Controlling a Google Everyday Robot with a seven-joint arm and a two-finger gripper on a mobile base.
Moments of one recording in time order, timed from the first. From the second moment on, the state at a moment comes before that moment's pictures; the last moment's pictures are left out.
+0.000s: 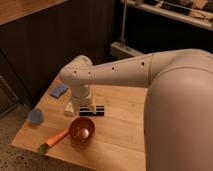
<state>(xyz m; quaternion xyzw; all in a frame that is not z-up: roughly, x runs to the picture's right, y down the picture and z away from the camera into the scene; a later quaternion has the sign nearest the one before) -0.108 0.103 0.703 -0.26 0.23 0.64 0.68</state>
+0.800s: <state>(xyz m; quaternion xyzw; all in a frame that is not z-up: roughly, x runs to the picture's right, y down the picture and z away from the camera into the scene) -0.110 0.103 0.699 -0.26 0.23 0.61 0.71</state>
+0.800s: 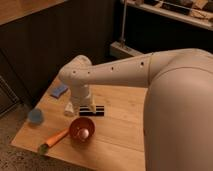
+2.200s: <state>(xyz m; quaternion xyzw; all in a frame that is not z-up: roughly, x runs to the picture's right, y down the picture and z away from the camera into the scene) -0.180 0.143 0.640 -0.32 0.10 0.15 0.93</state>
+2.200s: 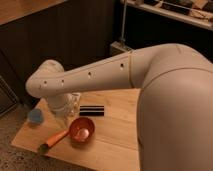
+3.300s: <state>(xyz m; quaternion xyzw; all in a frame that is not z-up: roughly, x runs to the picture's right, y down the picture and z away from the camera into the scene) -0.257 0.241 0.660 -0.38 -0.06 -0.06 0.92</state>
